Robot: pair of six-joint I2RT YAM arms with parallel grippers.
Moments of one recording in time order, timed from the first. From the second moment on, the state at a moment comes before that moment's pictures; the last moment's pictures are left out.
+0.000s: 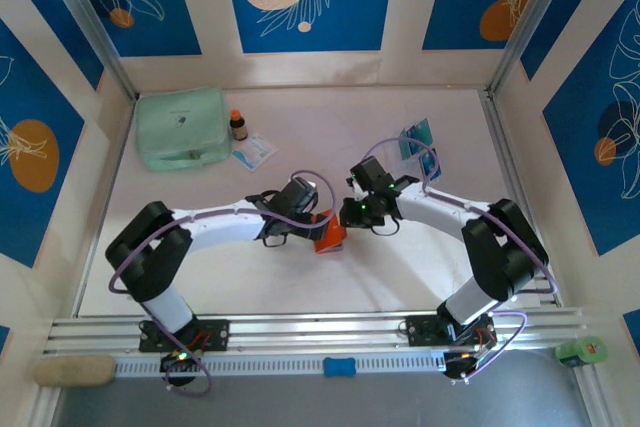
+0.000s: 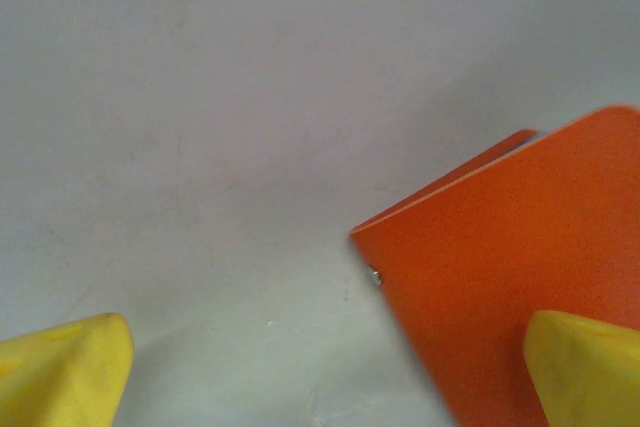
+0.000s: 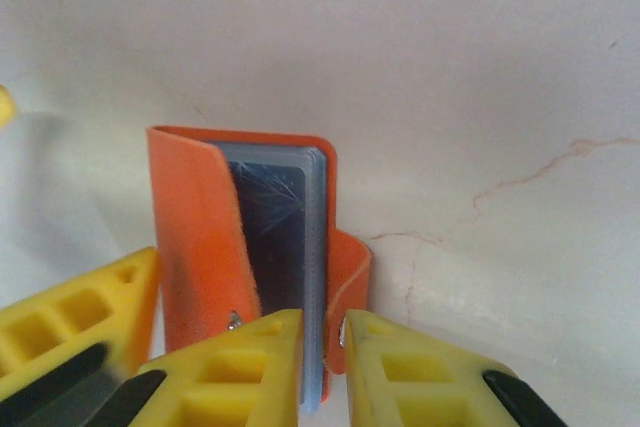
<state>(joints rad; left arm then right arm) -0.84 1.67 0.93 -0.31 -0.13 -0.44 0.59 1.56 0.91 -0.50 -0.25 0.54</state>
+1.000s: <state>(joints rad) -0.84 1.72 0.96 -0.35 -0.17 -0.42 0.60 1.64 0.98 -0.60 -0.27 0.51</state>
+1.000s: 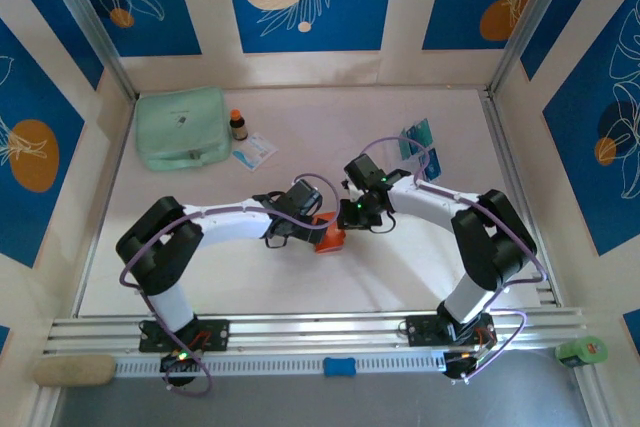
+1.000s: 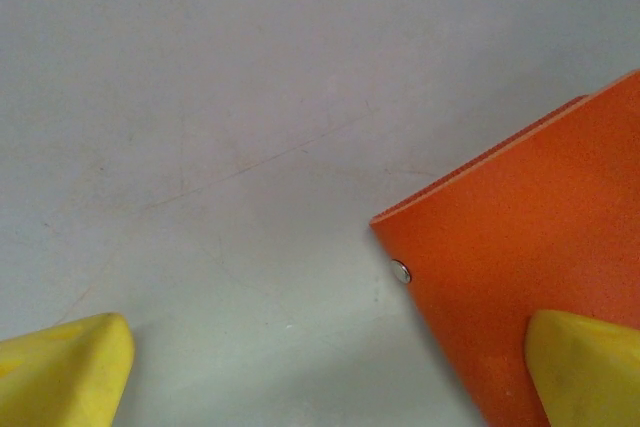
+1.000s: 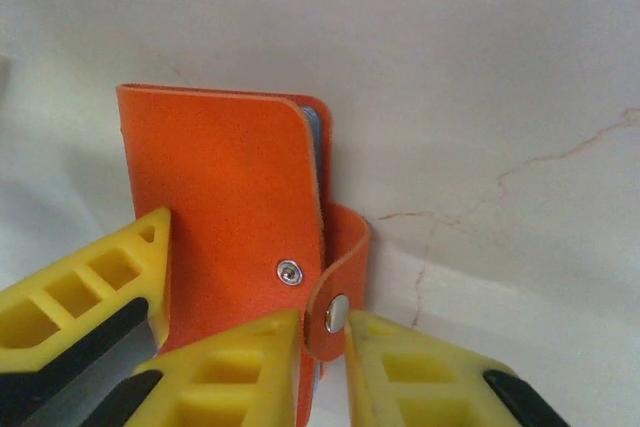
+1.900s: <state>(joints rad) -0.84 1.72 0.96 -0.34 -0.17 -0.42 0.60 1.67 0.98 -0.56 -0.33 0.52</state>
